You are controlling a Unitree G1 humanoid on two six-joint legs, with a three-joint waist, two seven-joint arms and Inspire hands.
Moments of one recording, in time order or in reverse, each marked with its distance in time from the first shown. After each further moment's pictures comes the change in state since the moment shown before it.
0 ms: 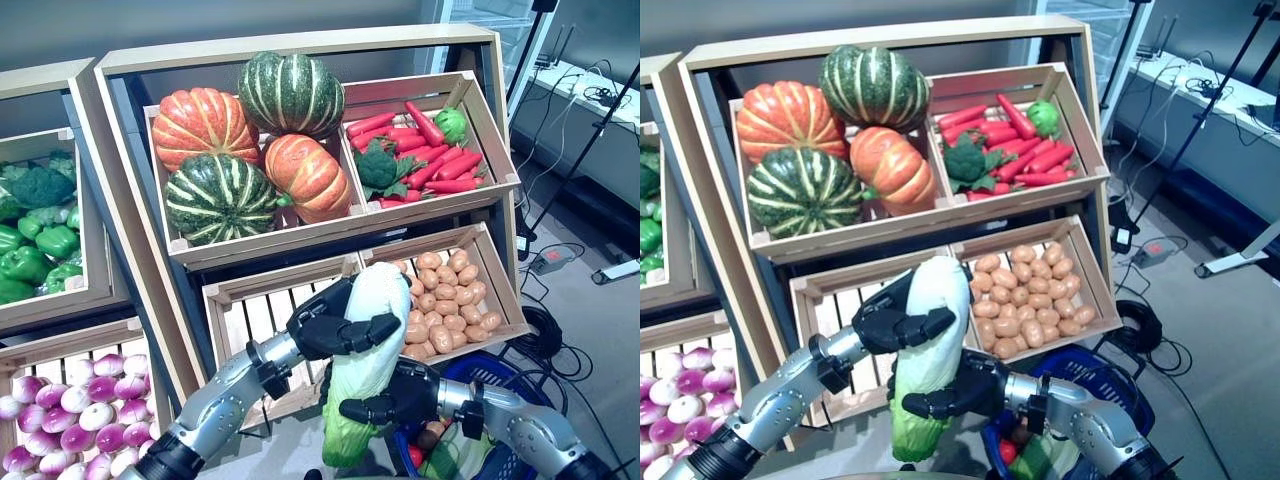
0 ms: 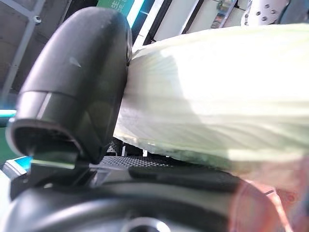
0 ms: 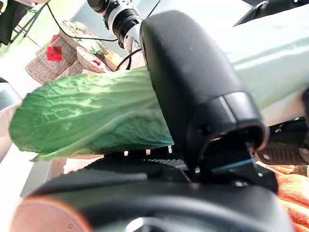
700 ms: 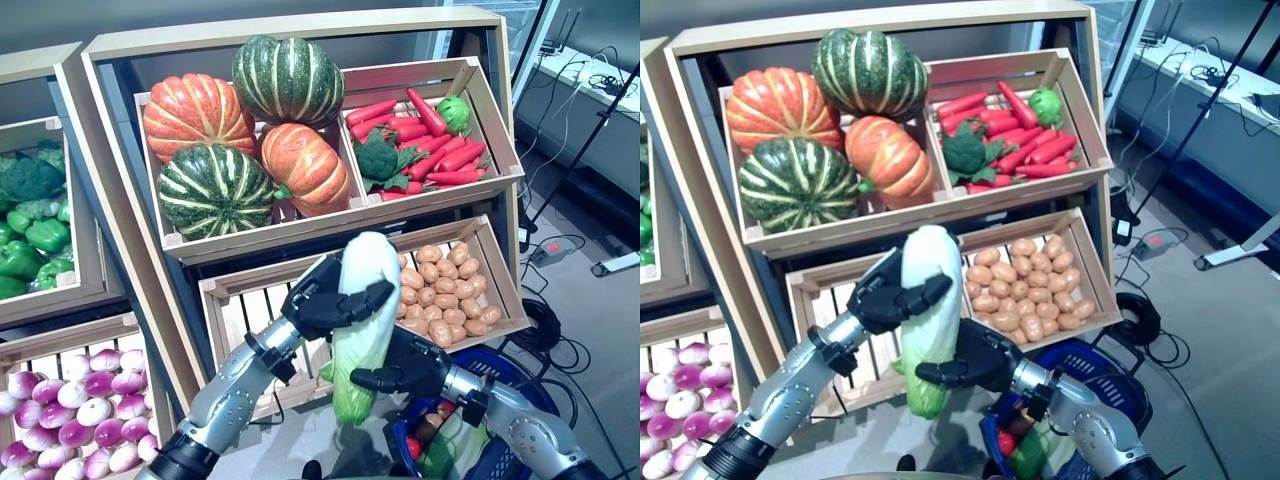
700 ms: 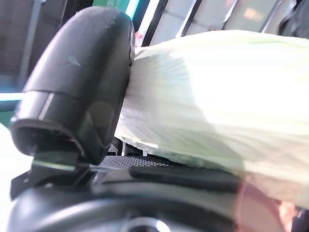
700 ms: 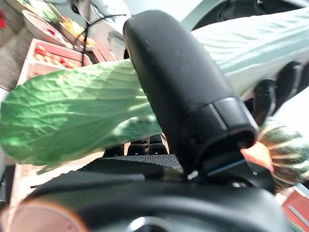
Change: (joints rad) left arm 0.000 -0.082 0.050 0.000 0.069 0.008 0.080; right arm 0.042 0.042 -0.094 0.034 0.032 -0.085 -0.049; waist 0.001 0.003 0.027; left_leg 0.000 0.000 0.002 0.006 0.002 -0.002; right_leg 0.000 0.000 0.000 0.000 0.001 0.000
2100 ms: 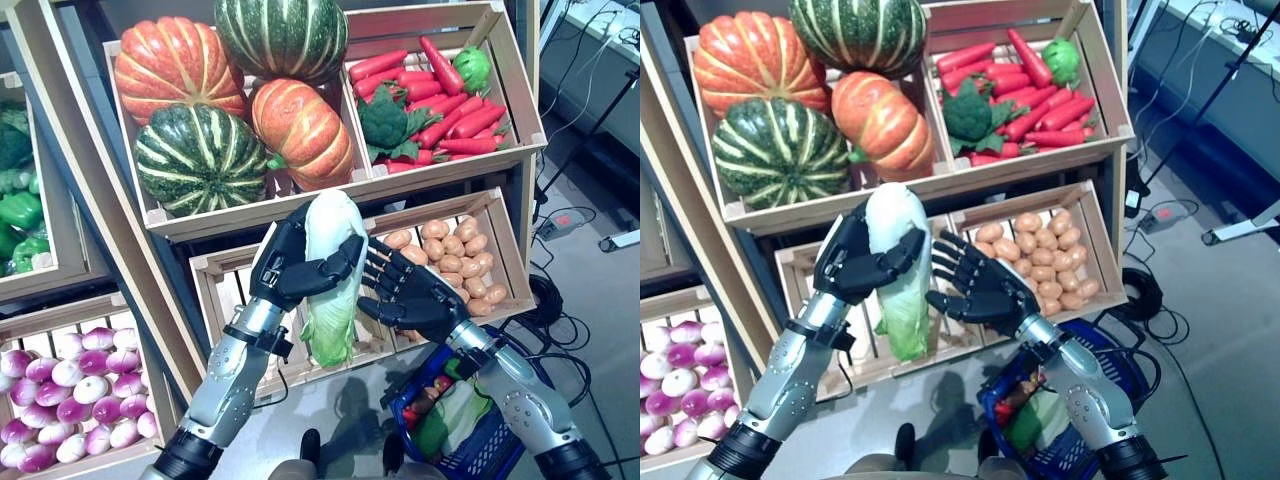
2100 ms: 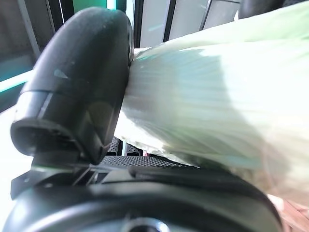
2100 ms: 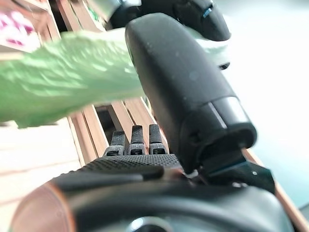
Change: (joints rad) left arm -0.006 -0.062 0.102 0.009 0.253 -0.292 0.318; right arm -0.075 0.112 -0.111 -0.066 -0.071 -0.136 -0.248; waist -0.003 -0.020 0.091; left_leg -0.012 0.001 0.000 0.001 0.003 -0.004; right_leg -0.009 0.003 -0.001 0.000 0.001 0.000
